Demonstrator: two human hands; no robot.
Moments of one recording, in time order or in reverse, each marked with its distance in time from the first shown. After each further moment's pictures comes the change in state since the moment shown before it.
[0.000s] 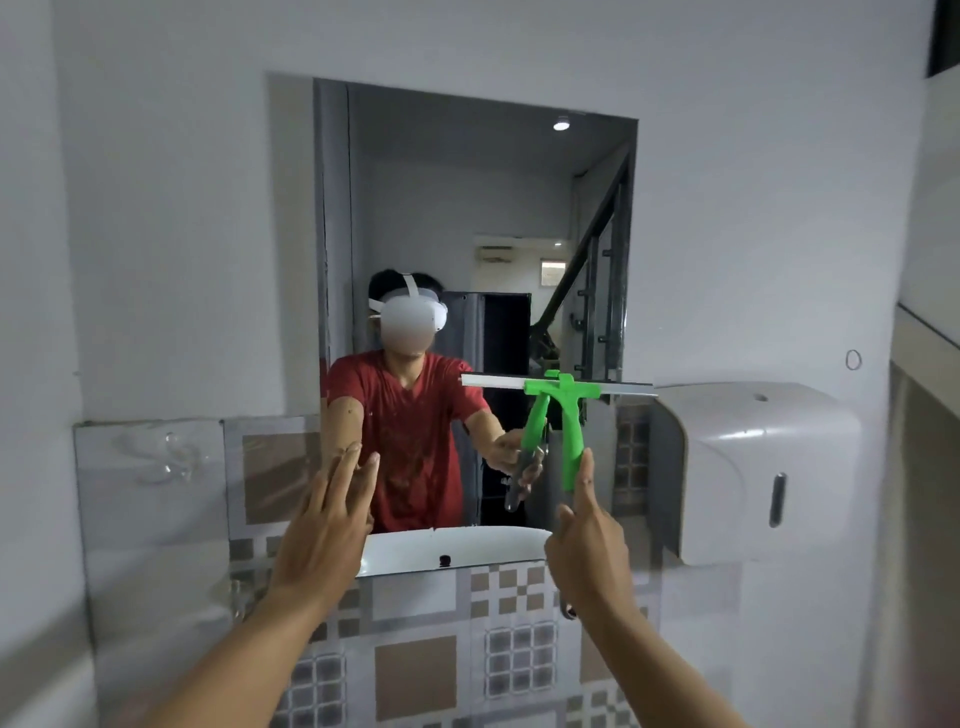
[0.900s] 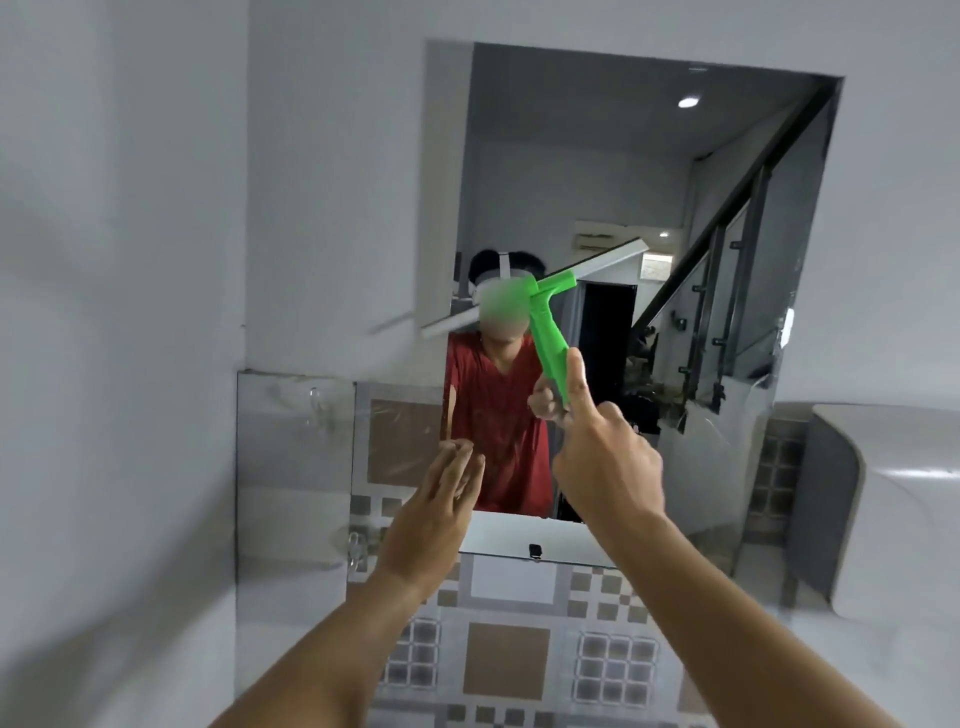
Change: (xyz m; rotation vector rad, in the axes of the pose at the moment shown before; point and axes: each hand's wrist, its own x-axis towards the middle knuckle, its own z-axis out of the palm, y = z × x) left_hand -0.026 -0.005 0.015 -0.001 -0.017 0.041; right_hand 0.019 -0.122 0.031 -0.338 0.099 -0.458
